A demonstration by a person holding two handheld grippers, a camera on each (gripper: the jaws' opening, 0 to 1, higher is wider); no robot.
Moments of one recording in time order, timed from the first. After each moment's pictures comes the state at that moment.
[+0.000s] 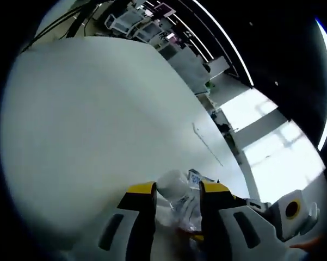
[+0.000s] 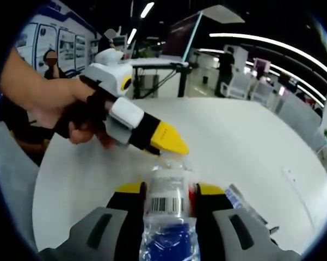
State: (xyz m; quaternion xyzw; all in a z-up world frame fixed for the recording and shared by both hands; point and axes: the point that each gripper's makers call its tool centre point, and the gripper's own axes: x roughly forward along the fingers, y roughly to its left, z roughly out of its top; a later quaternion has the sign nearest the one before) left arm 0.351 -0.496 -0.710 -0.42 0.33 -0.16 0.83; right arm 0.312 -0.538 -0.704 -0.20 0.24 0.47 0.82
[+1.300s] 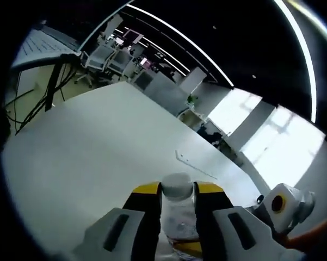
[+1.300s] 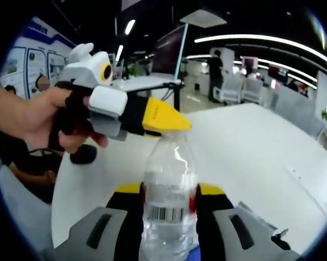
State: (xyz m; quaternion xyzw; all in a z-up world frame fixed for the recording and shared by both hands) left arm 0.356 -0.469 -0.619 -0.32 0.22 -0.20 0.90; right arm 0.314 -0.499 -0.664 -0.11 0.23 0.46 0.85
